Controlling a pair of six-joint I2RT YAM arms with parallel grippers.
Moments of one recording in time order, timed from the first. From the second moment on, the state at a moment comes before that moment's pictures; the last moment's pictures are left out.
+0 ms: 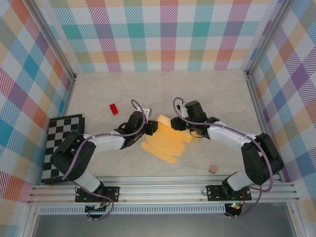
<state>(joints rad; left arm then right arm) -0.65 1.59 0.72 0.28 -0.03 -0.37 0.56 1.49 0.86 -0.16 -0.17 0.30</state>
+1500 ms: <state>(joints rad) -0.78 1.77 0.78 0.36 -0.38 -0.33 0.48 1.50 1.03 -0.47 -0.14 0.26</state>
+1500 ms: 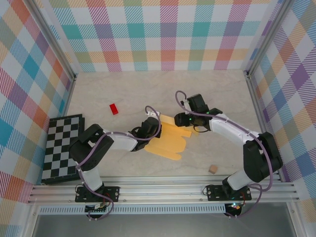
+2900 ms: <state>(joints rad) -0.78 1.73 0.80 0.17 -0.55 -0.48 0.49 1.62 1.02 -0.28 -0.40 0.74</state>
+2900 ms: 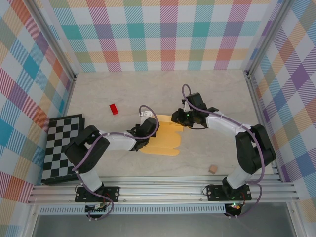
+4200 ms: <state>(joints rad) -0.78 1.73 0.87 -0.01 -0.60 -0.61 0.41 1.75 0.85 0.00 -0.26 0.63</state>
